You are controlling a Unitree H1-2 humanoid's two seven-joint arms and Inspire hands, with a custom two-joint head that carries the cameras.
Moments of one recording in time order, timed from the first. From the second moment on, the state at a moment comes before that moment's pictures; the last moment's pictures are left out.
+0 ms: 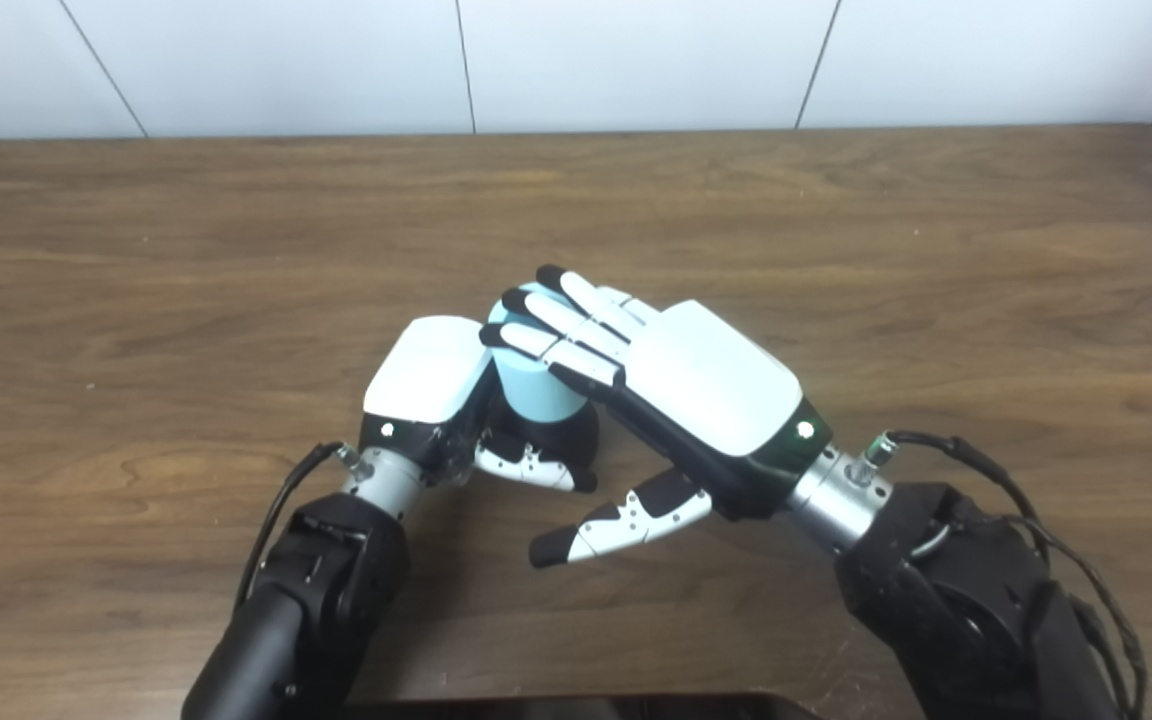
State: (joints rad) left arm -0.09 0.07 -0.48 -0.26 1.22 0.20 -0.27; right arm -0.01 -0.37 0.27 -0.75 -0.75 -0.04 0.54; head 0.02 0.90
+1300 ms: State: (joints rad) left arm -0.09 0.07 -0.47 -0.26 1.22 0.19 -0.27; right arm -0.10 -0.36 0.19 -0.84 -0.68 0.09 0.62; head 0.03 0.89
